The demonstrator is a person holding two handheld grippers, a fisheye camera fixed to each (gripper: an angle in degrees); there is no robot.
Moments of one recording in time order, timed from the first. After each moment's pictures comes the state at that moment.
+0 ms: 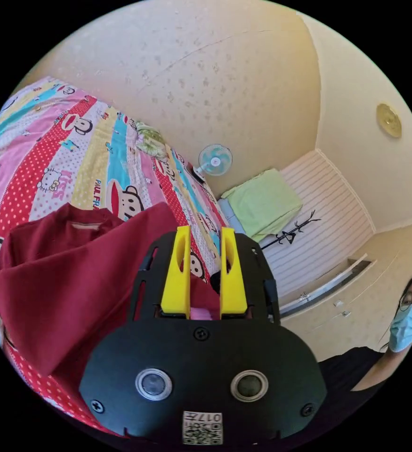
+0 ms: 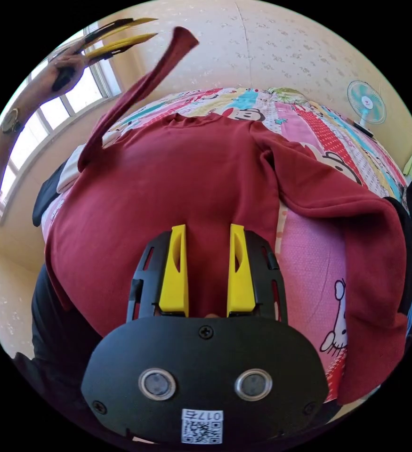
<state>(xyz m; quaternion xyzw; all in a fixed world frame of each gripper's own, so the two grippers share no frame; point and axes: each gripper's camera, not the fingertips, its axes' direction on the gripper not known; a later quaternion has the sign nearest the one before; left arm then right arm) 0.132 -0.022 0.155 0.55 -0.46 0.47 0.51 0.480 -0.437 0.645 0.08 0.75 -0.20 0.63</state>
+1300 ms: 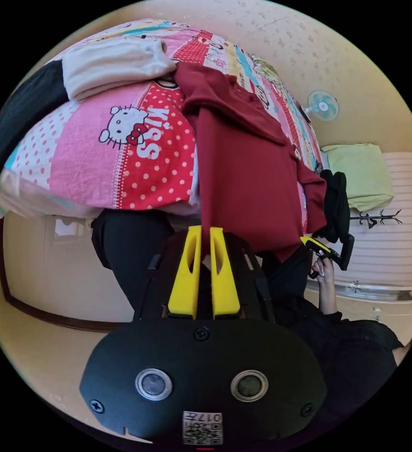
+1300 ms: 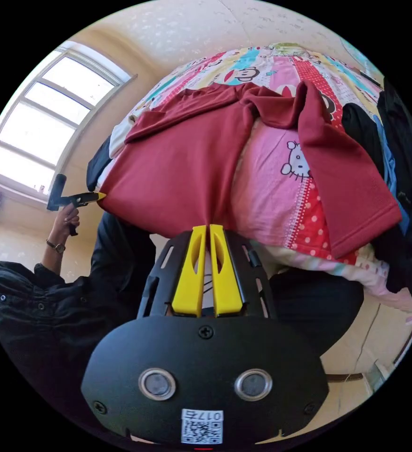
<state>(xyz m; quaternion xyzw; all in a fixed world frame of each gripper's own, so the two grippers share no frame) -0.260 0.065 0.101 0.63 -0.56 0.12 0.53 0.393 -0.344 0.682 0.00 0.67 -0.08 0.74</state>
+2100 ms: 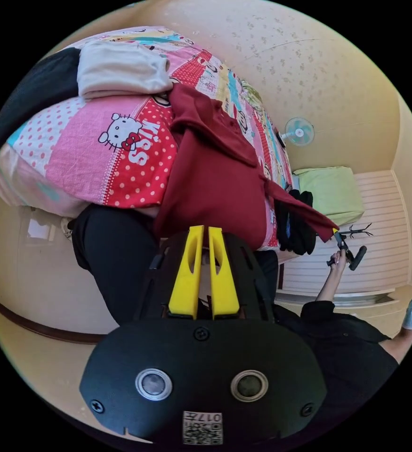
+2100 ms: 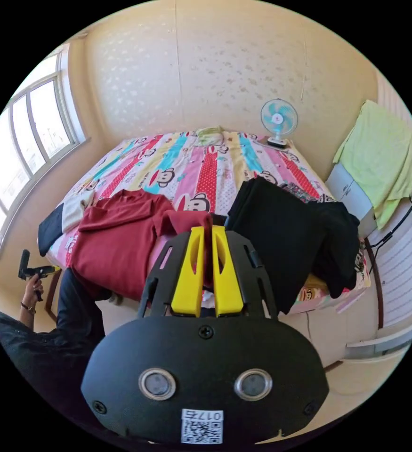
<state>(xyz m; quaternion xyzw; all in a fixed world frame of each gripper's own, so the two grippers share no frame) -0.265 0.138 0.094 0.65 -0.49 0.21 0.54 0.199 -0.361 0.726 0.22 0.79 -0.19 0.55</state>
